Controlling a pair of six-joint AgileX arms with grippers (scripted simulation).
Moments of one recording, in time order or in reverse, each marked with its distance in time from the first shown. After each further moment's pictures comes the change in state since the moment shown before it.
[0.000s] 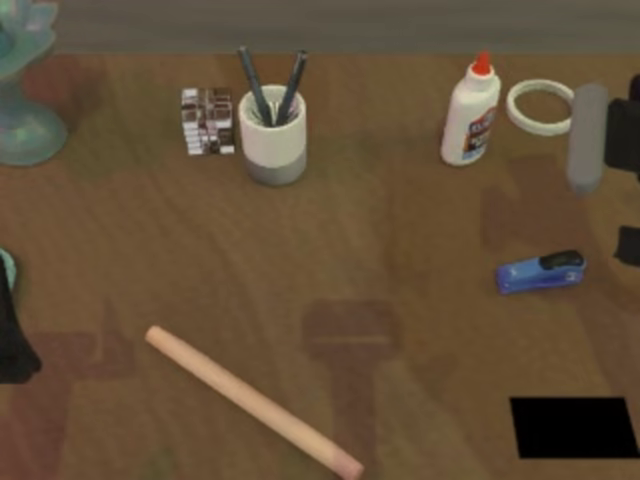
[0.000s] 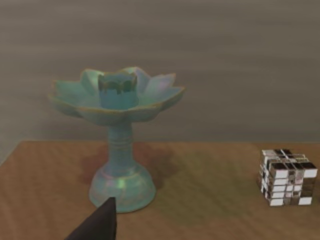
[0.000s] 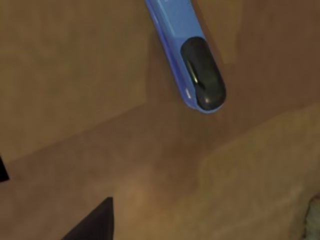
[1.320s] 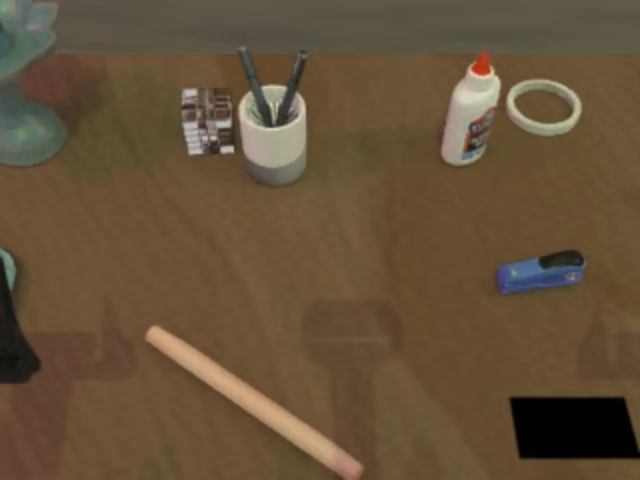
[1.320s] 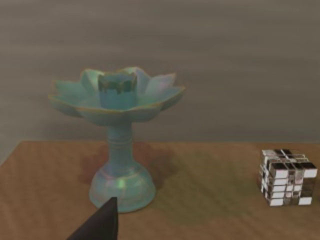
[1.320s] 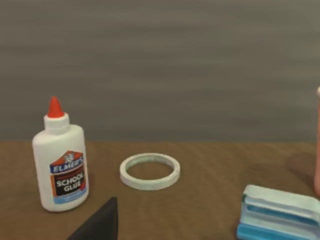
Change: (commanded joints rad) left arm 0.000 0.000 0.000 0.000 0.000 0.000; right arm -0.198 -1.655 -1.295 0.922 -0.005 1.156
